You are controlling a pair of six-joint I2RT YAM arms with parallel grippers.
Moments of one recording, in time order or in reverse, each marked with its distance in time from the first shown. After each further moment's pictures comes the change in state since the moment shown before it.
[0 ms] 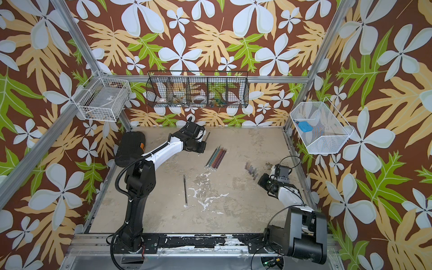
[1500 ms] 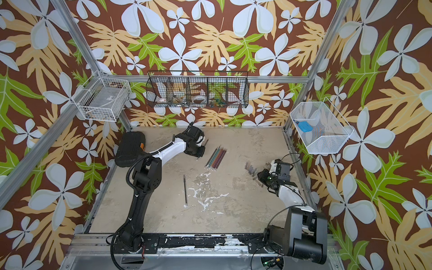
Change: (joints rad) left arm 0.024 0.137 0.066 -0.062 0.027 0.022; right arm 0.000 -0.035 0.030 0.031 -0.063 0.005
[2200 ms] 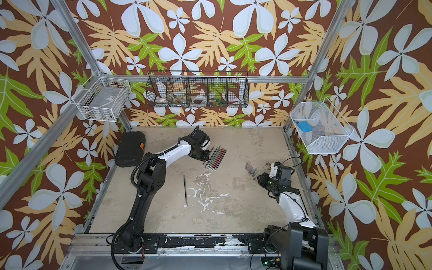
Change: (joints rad) left arm -0.049 0.036 0.004 -0.005 0.041 0.005; right arm 0.000 -0.127 -0.054 -0.055 -0.010 -0.039
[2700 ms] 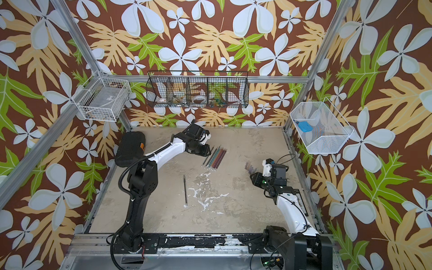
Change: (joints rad) left arm 0.001 -0.209 -0.103 0.086 0.153 -0.030; right arm 0.199 -0.061 0.044 -0.049 -0.020 -0.053
